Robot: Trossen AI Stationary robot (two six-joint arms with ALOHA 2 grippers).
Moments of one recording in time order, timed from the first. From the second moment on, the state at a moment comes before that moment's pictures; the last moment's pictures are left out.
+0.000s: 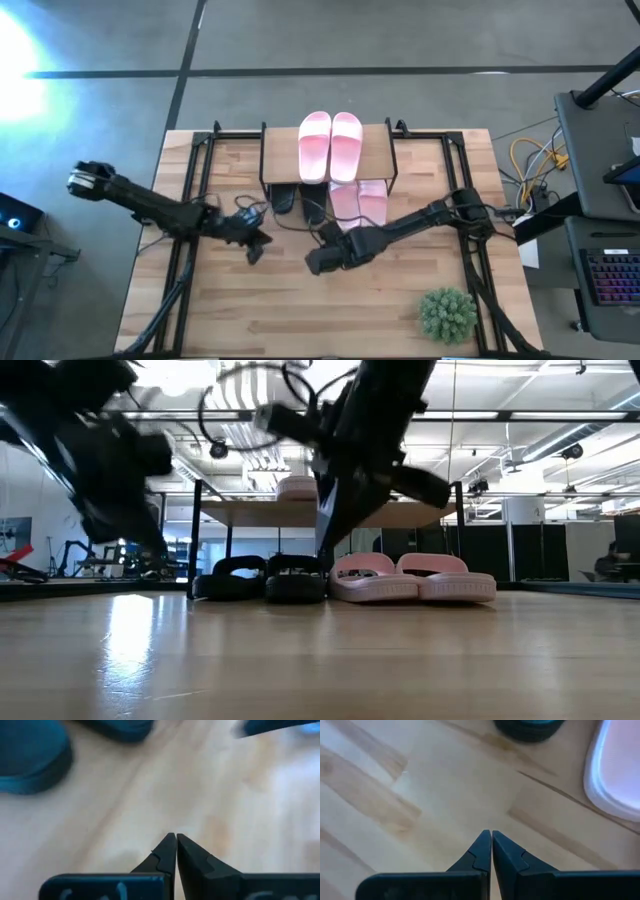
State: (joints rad) left arm -0.23 1.02 0.37 -0.09 -0.18 -0.75; right arm 0.29 2.08 1.60 -0.75 0.36 1.27
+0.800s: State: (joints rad) left arm -0.47 0.69 0.35 -0.12 -0.34 -0.88; right arm 0.03 2.18 1.58 -0.50 0.34 0.83
